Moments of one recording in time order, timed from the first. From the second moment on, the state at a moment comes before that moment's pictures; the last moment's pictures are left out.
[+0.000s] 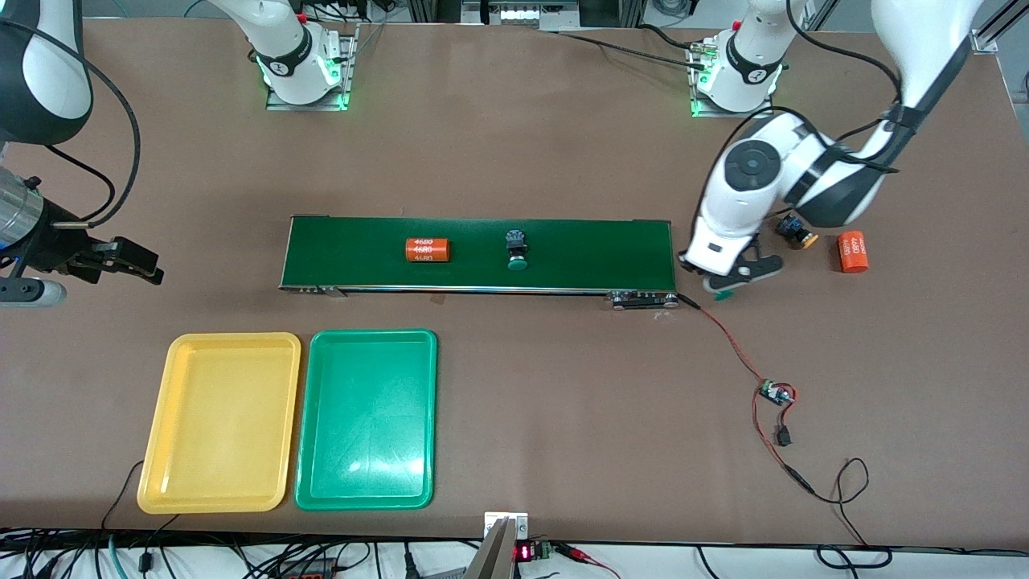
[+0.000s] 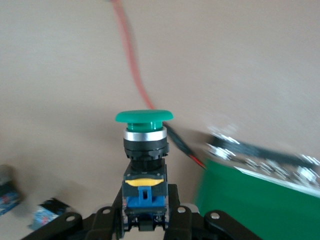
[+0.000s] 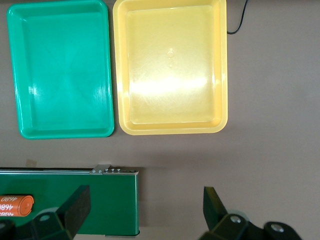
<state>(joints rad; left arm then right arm) 0.69 0.48 -1.14 -2.16 0.71 2.18 -1.11 0.16 0.19 -0.21 -1.59 0.08 1.84 -0.04</state>
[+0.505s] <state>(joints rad) 0.48 0.62 -1.14 -2.12 0.71 2.18 -1.11 0.16 0.21 -0.21 -1.59 0.08 1.84 -0.04</state>
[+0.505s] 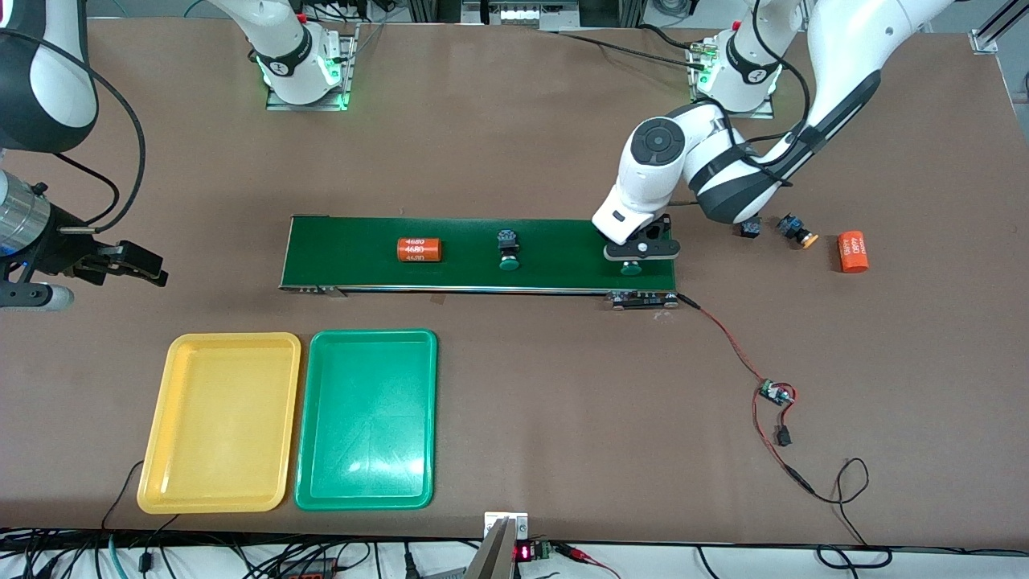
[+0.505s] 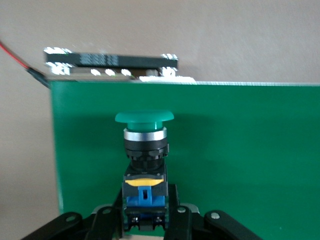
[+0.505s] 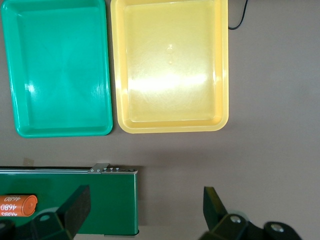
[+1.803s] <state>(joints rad) 0.57 0.53 -1.16 -1.81 0.71 1.80 -0.95 0.49 0.36 -0.19 -1.59 0.21 1.91 0.17</state>
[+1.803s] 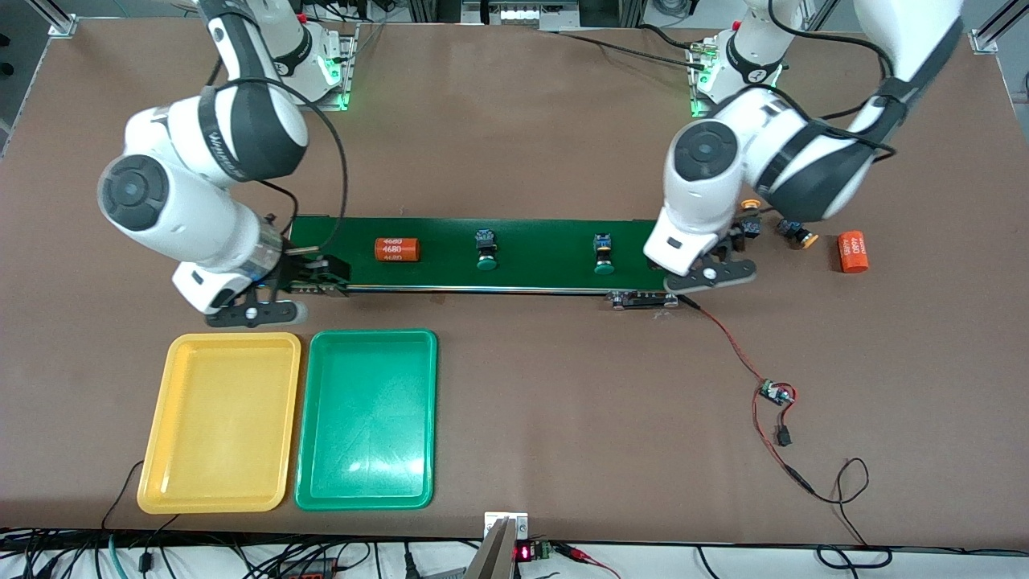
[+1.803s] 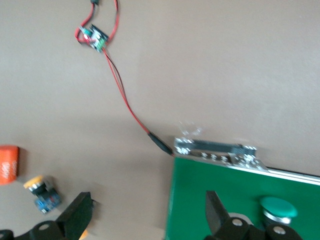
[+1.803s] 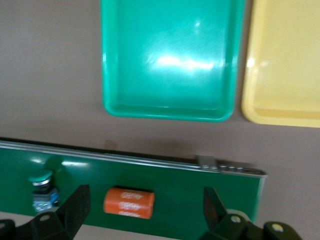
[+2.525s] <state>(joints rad) 0.70 0.45 -0.99 -1.73 0.57 1.81 -0.42 0.68 0.45 -0.19 -1.59 0.22 1.91 0.42</state>
